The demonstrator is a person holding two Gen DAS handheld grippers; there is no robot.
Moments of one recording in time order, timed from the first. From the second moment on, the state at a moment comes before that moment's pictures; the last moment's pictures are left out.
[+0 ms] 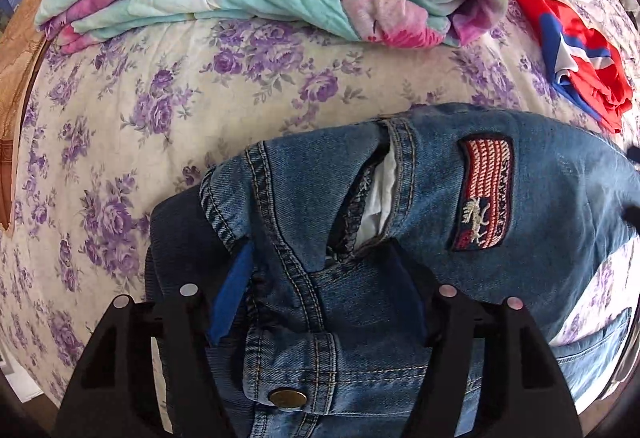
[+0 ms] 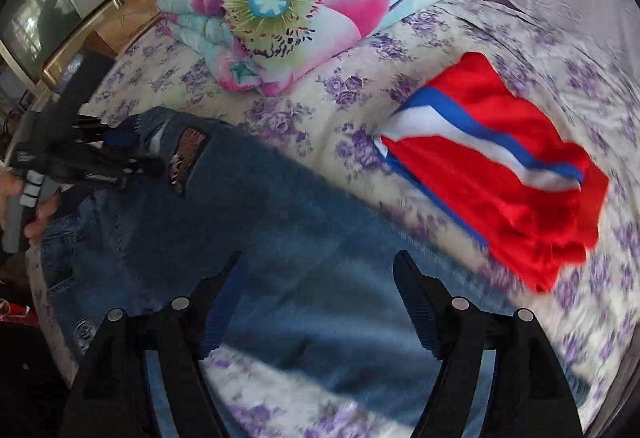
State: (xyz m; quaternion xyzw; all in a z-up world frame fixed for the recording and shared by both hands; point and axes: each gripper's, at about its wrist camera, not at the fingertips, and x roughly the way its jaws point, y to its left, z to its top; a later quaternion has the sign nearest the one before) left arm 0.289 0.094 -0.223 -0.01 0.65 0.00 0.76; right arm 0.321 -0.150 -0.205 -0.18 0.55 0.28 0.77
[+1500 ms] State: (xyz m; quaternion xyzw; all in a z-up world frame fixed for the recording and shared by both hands) left arm 0.327 0.070 -0.220 0.08 0.69 -0.25 0.67; right arm 0.359 -0.112 -0.260 -0.18 0.57 0.33 0.73
